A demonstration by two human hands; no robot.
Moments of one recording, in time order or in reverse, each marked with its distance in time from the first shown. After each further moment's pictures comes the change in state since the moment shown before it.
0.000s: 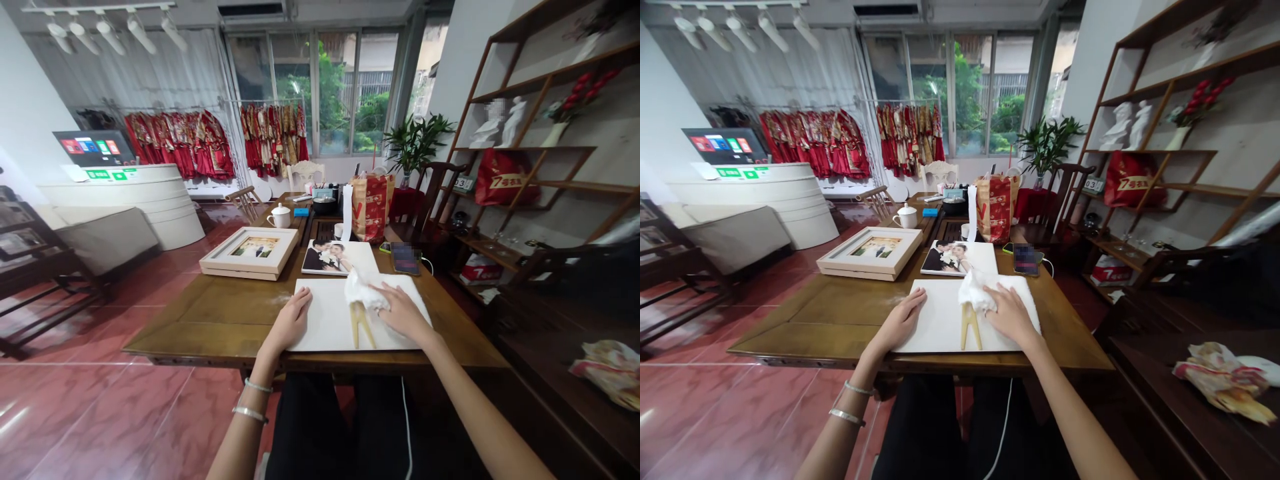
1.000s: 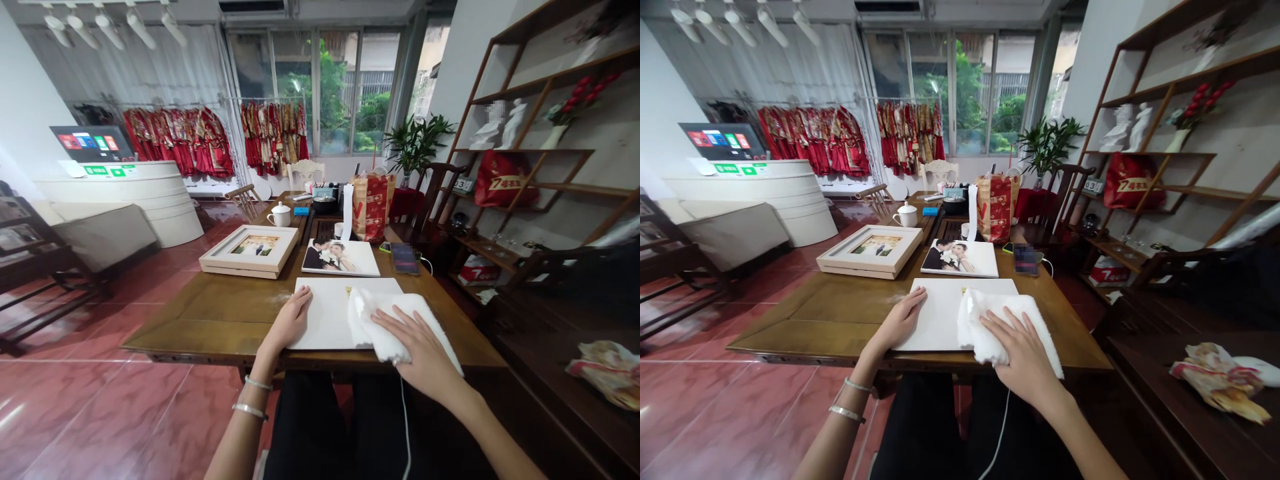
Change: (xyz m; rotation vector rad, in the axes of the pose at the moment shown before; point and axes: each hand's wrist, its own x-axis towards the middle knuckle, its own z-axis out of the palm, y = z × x) left_hand 0.000 -0.003 -0.001 -0.045 0.009 0.040; right_hand -0.075 -0.001 0.006 -0.136 0.039 -0.197
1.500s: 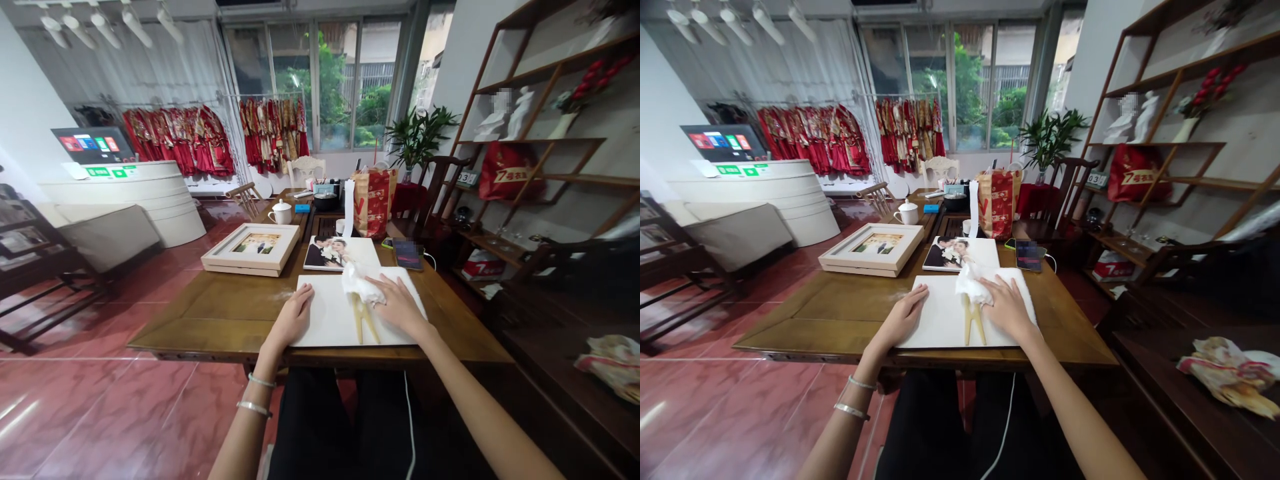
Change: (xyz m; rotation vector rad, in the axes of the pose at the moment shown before) left_hand 0.000 0.001 0.002 0.017 0.031 -0.002; right_hand 0.085 0.012 0.008 0.059 0.039 0.114
